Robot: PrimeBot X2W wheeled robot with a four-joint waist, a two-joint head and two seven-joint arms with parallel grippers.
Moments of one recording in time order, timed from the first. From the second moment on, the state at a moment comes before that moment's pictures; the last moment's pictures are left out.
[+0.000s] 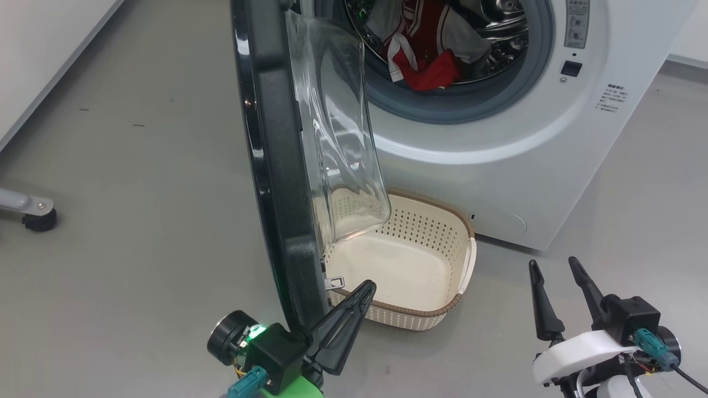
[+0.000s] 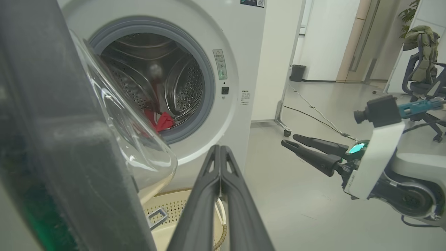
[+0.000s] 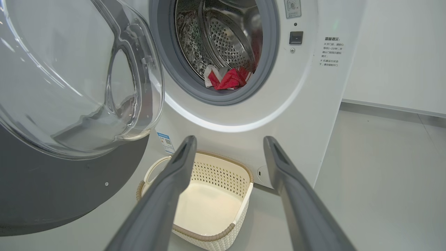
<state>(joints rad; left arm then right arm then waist) -0.06 0.09 -0.62 -0.14 -0.34 -0.10 -0.08 0.00 -0.06 0.10 0.27 0.25 0.06 -0.26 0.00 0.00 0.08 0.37</state>
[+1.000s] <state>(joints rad) -0.05 0.08 -0.52 0.00 -0.36 -0.03 -0.07 0.00 -0.05 0.07 0.27 0.24 0.07 -0.26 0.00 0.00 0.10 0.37</state>
